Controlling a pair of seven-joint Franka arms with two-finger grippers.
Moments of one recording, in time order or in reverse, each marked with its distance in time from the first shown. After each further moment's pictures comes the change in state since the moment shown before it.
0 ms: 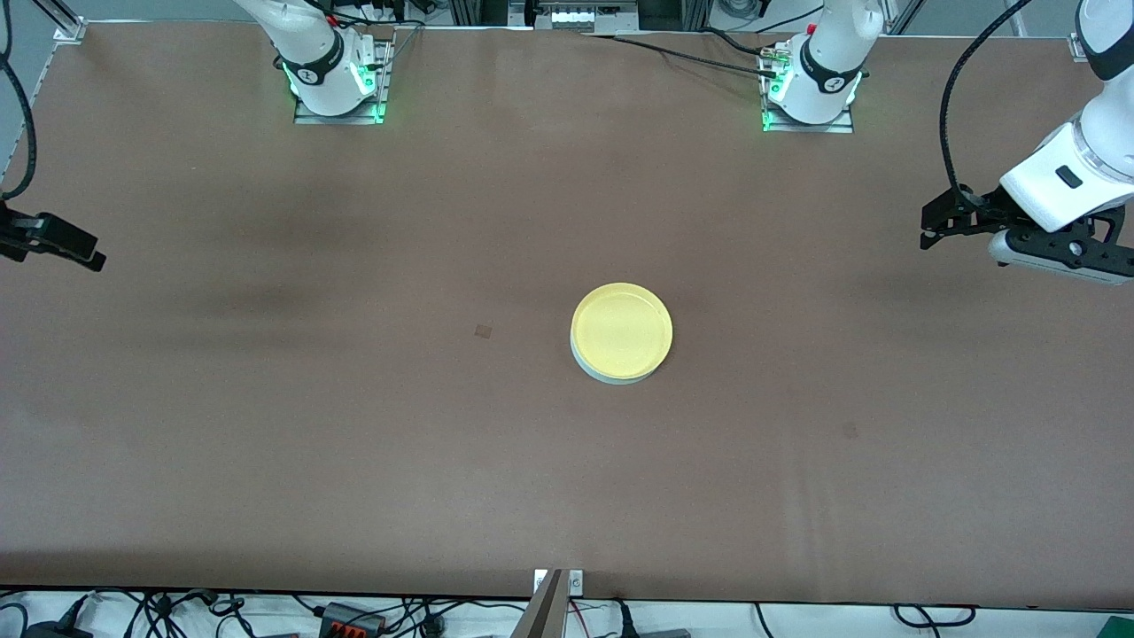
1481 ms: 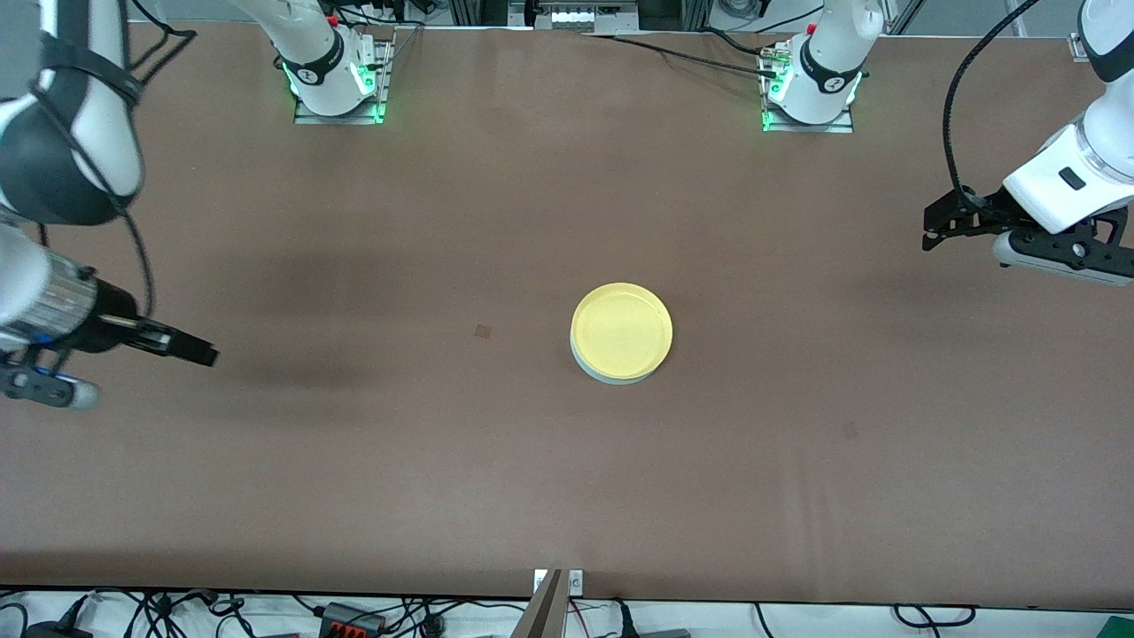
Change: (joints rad) left arm 0.001 0.000 0.001 -0.003 0.000 0.005 0.000; right arm 0.161 0.306 -0.077 0.281 0.112 0.034 0.243
